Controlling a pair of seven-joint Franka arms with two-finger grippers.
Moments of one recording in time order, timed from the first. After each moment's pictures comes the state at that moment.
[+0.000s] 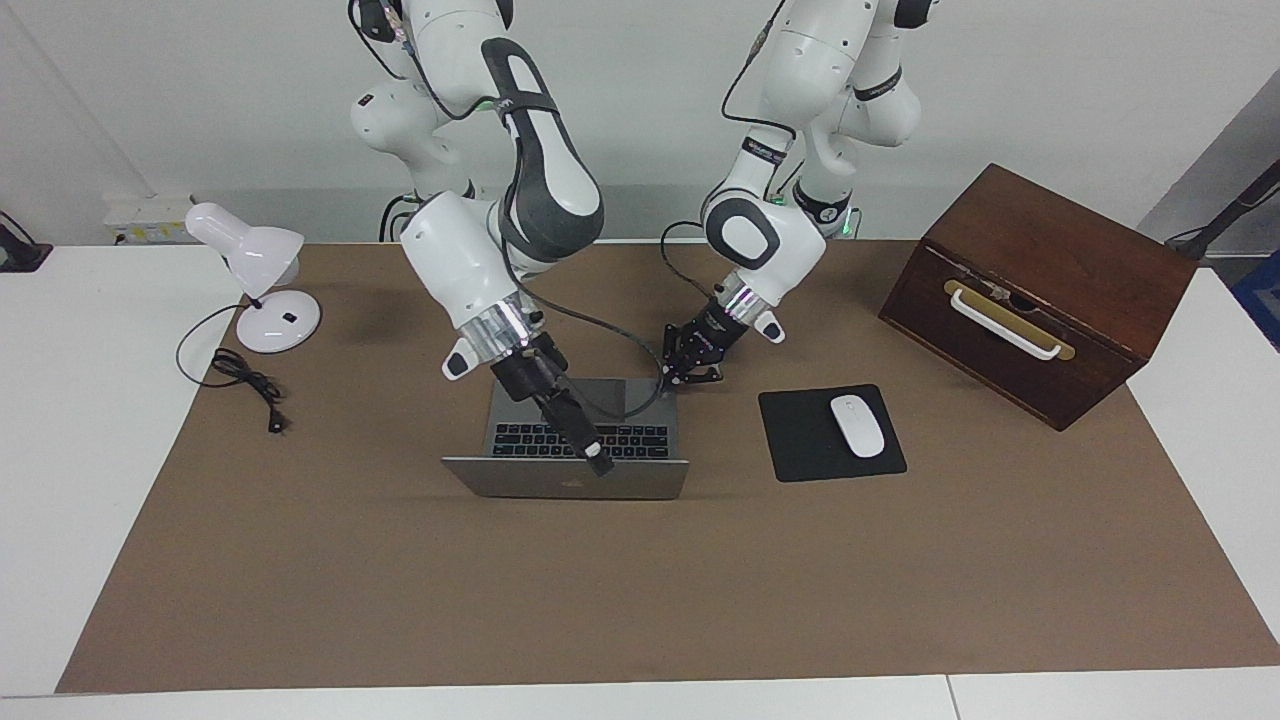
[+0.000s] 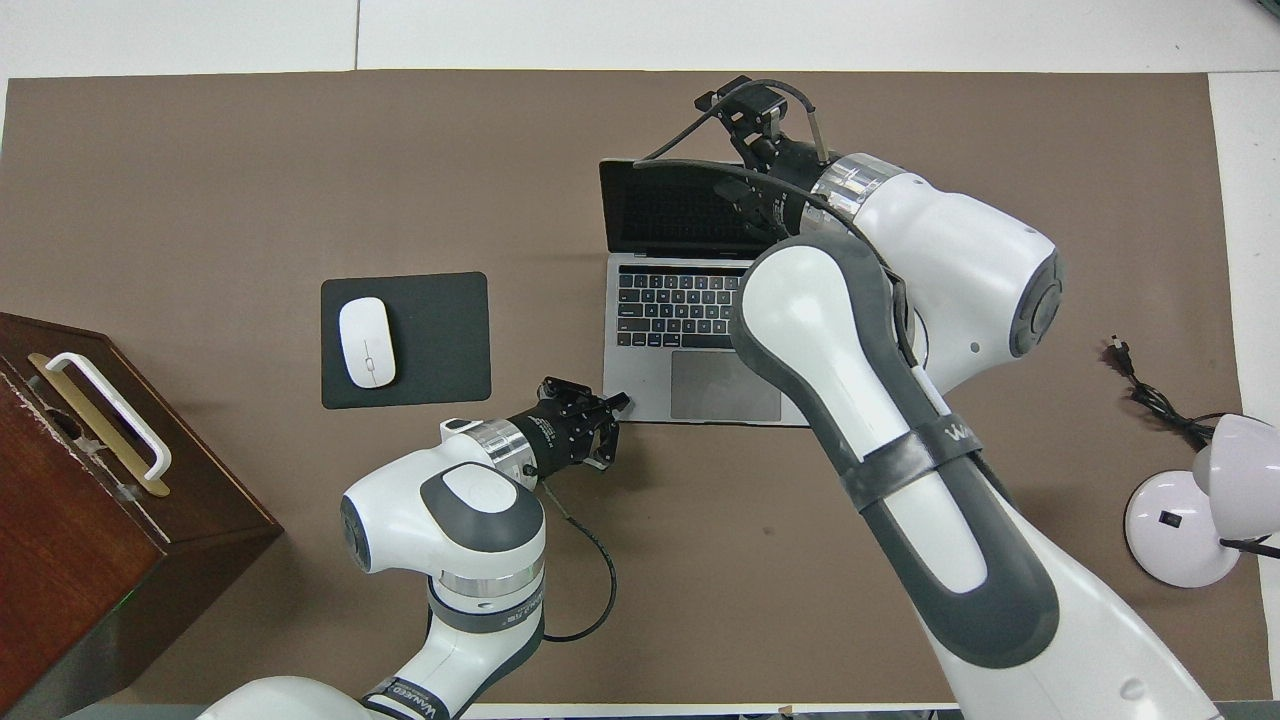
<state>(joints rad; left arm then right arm) -0.64 0.23 -0.08 -2.25 -1.98 2.84 -1.05 0.83 0.36 -0.45 -1.75 1.24 2.77 0.48</state>
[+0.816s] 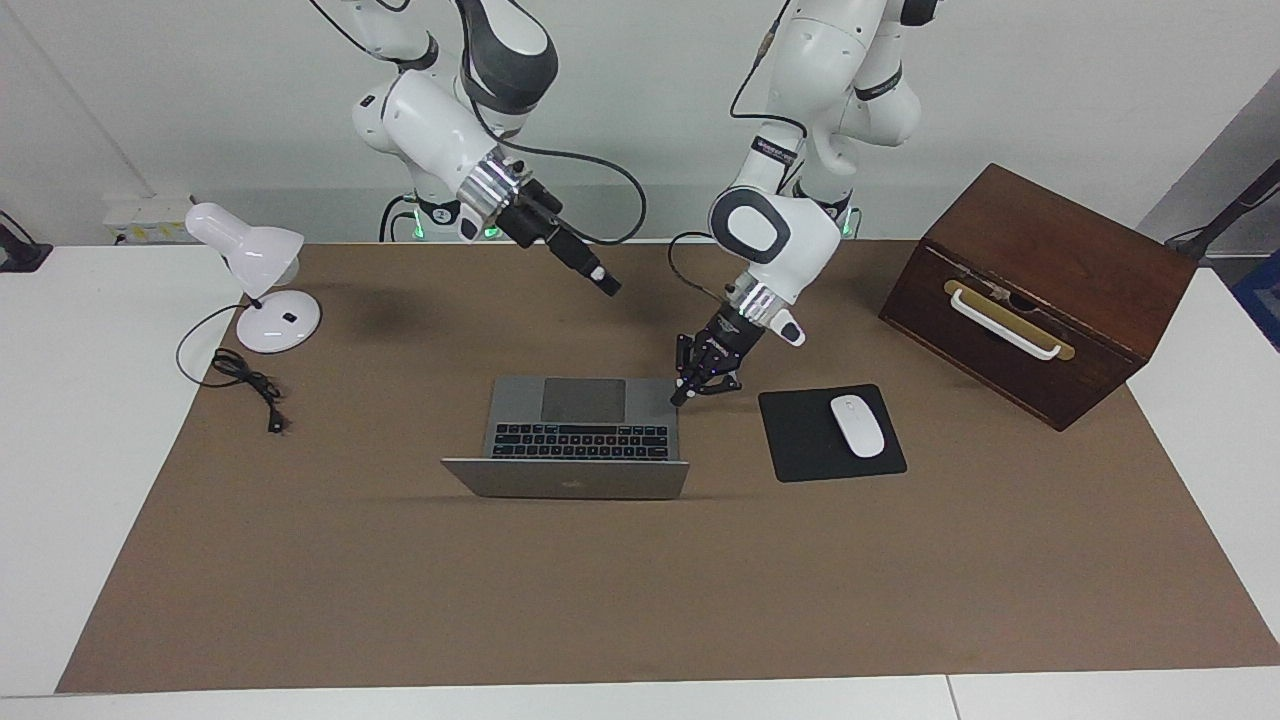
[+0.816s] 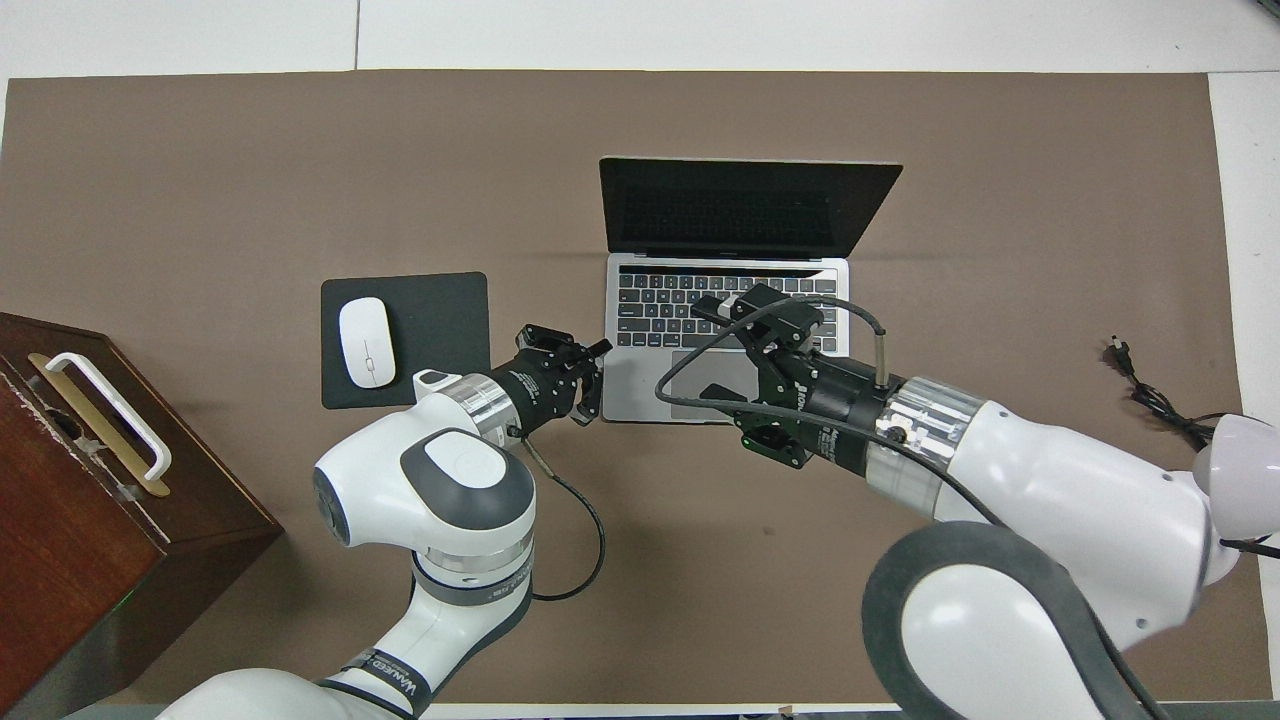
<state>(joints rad) -0.60 0.21 -0.06 -2.15 -1.85 2.92 -1.03 0.85 -0.26 -0.31 -2.30 1.17 2.76 0.62</state>
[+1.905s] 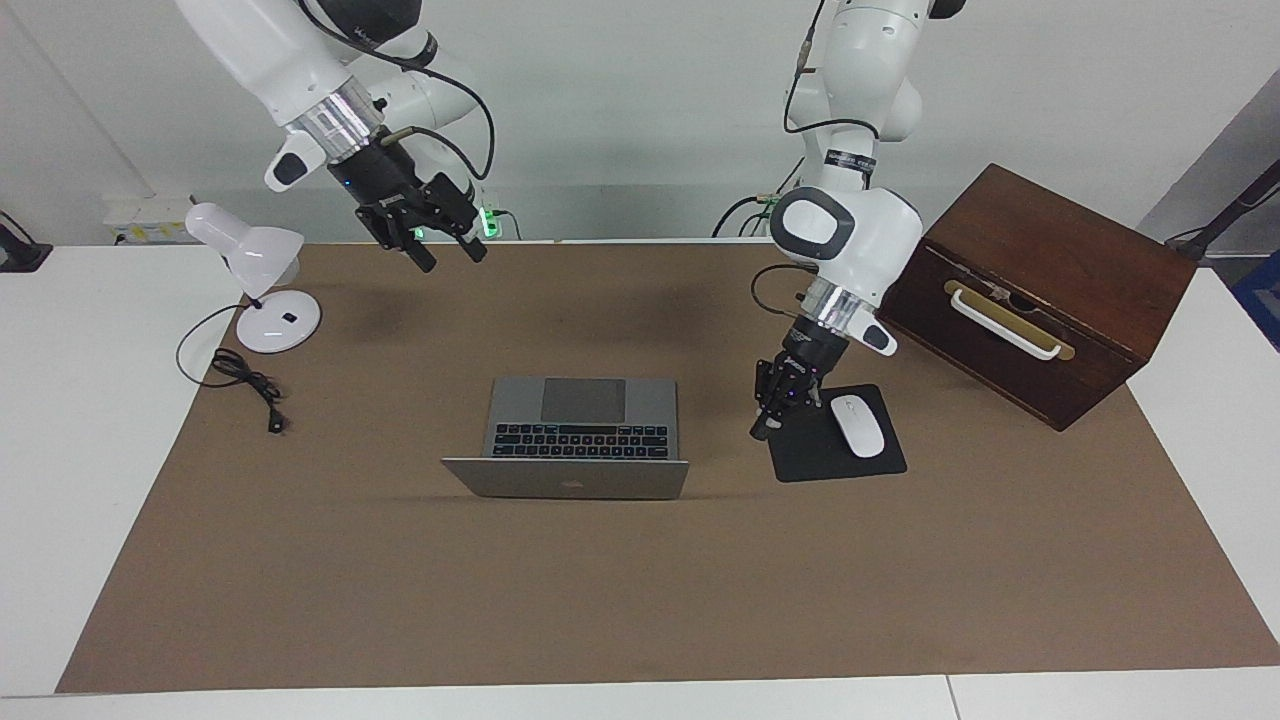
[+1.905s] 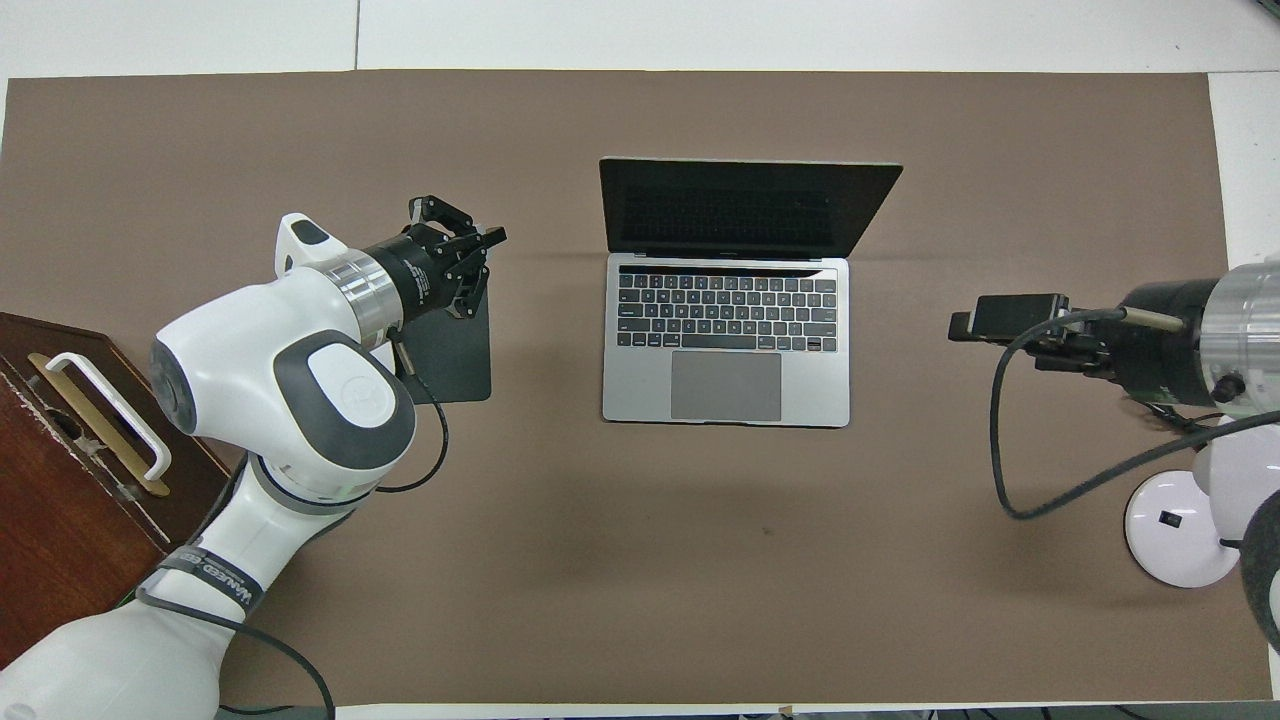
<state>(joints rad) -0.36 0.19 -0.05 -2.04 -1.05 2.80 -1.00 0.65 -0.28 -0.51 -1.98 0.16 1.90 0.32</state>
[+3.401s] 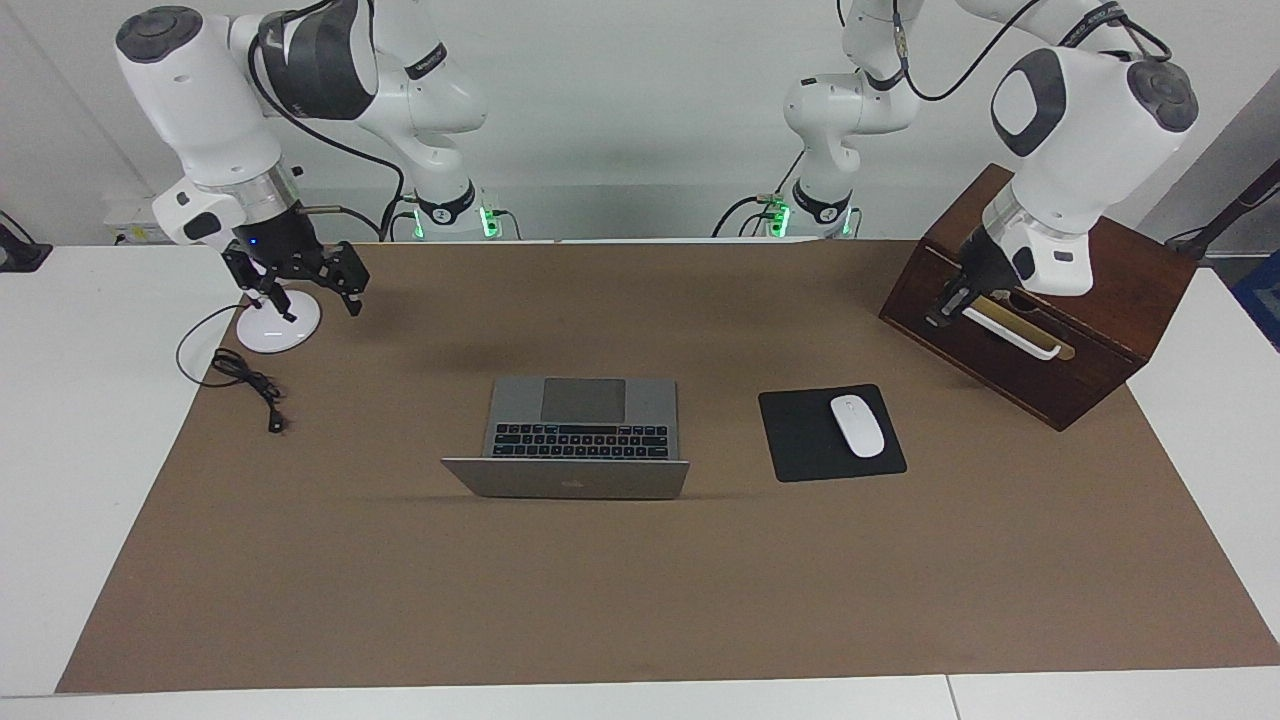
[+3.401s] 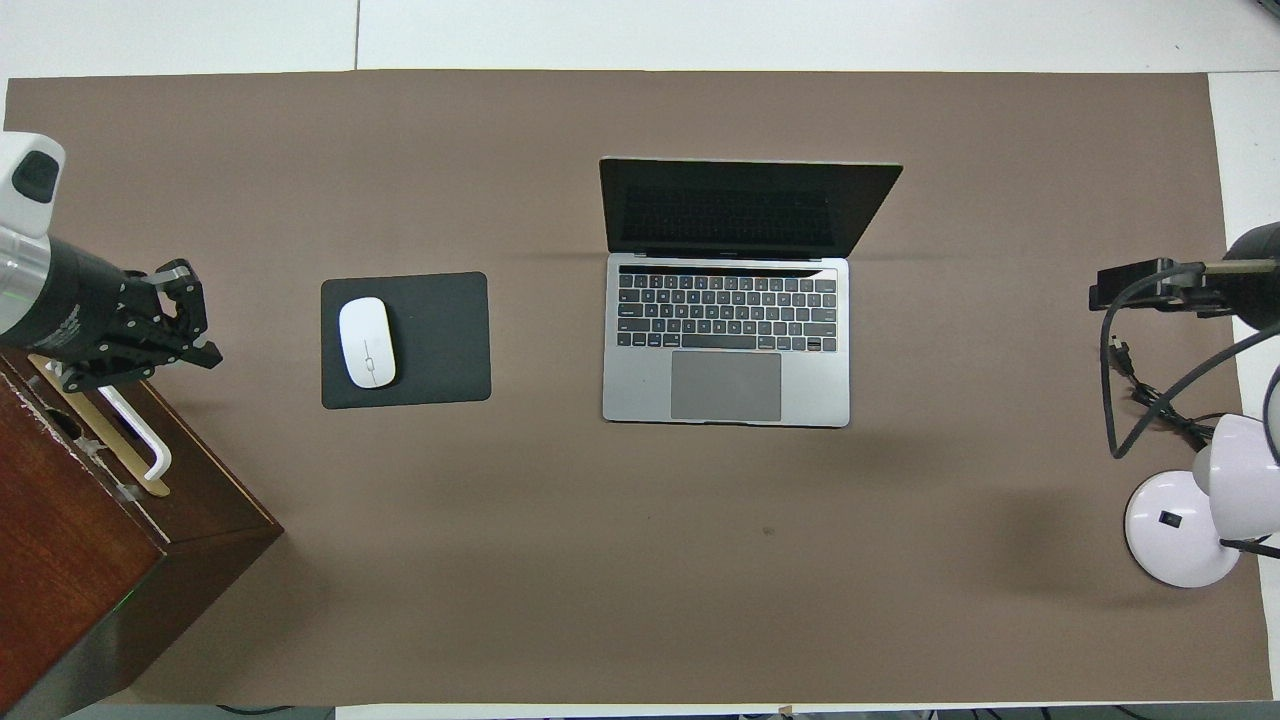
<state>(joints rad) -0.02 -0.02 -0.04 -1.70 -0.16 1.53 -0.64 -0.03 -0.07 -0.02 -1.76 0.02 1.78 0.04</state>
